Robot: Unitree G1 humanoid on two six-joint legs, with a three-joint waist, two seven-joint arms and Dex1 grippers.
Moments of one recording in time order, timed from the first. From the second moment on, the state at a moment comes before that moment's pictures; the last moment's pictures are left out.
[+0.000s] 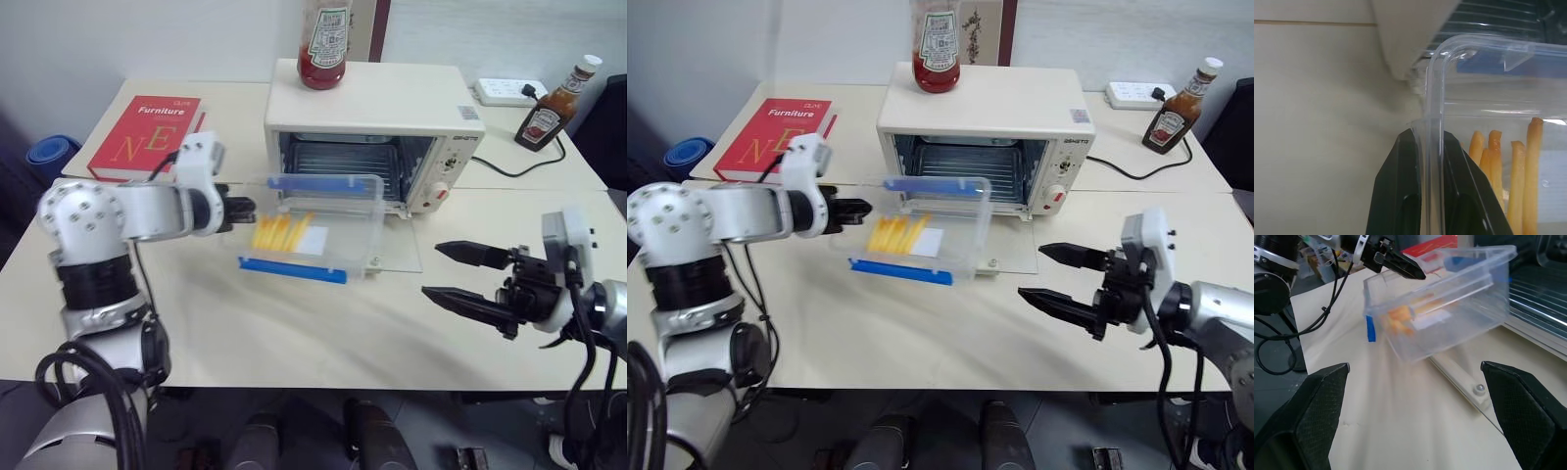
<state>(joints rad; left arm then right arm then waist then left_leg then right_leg) -1.03 0.43 0.27 0.08 -1.11 1.62 0.49 -0.04 -0.85 -0.51 -0.60 1.01 0.84 0.89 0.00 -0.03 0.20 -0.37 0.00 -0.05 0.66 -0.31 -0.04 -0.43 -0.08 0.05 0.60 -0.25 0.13</state>
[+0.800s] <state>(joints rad) -1.07 0.39 0.48 0.07 -0.95 1.55 0.11 0.07 -0.79 -0.47 -0.65 0.99 0.75 0.73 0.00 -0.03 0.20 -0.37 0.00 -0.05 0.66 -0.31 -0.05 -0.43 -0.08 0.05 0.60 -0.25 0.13</state>
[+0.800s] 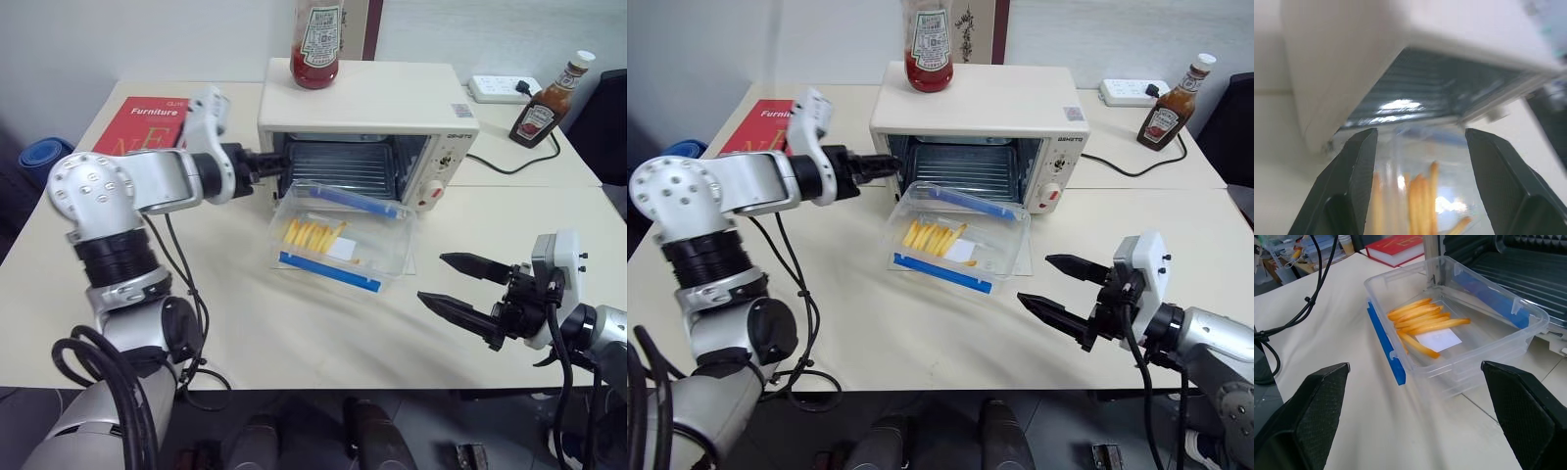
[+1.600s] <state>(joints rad) -0.66 0.66 -0.23 -0.13 -0.47 0.75 -0.96 -0.18 -0.75 -0.04 -0.48 0.67 0.71 0.64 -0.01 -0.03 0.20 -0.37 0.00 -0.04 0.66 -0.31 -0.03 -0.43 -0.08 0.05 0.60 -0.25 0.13</state>
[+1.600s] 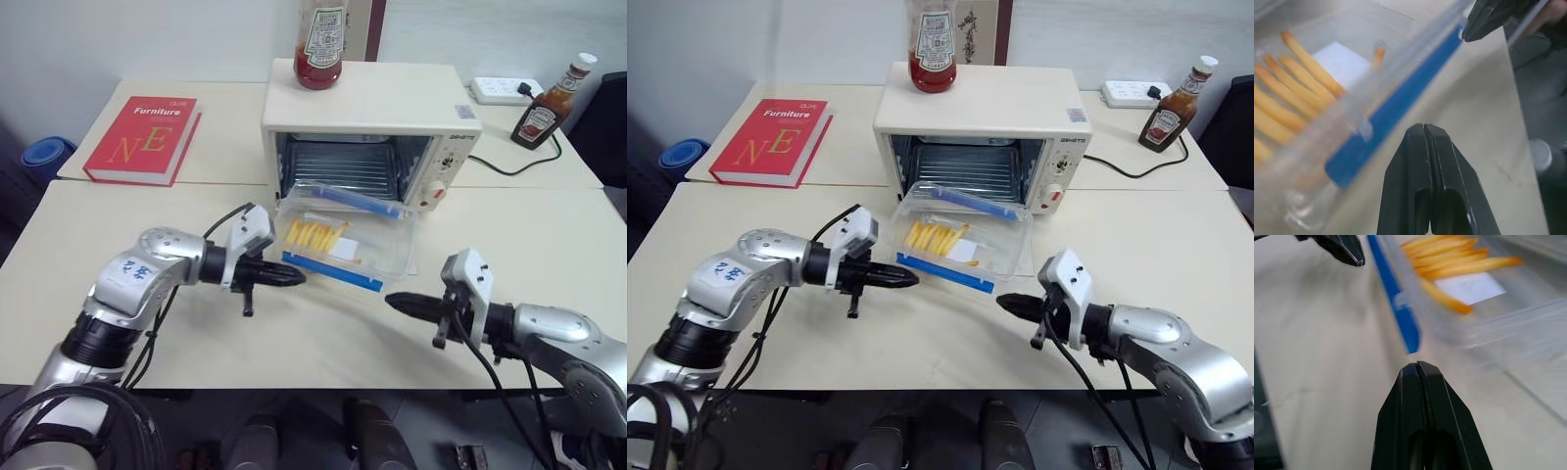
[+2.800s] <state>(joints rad) -0.84 0.35 -0.05 0.24 -0.28 0.60 -0.60 -0.52 -0.45 -0.06 0.03 0.39 0.48 0.54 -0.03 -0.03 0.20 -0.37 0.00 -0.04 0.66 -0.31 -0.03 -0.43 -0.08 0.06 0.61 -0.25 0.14</state>
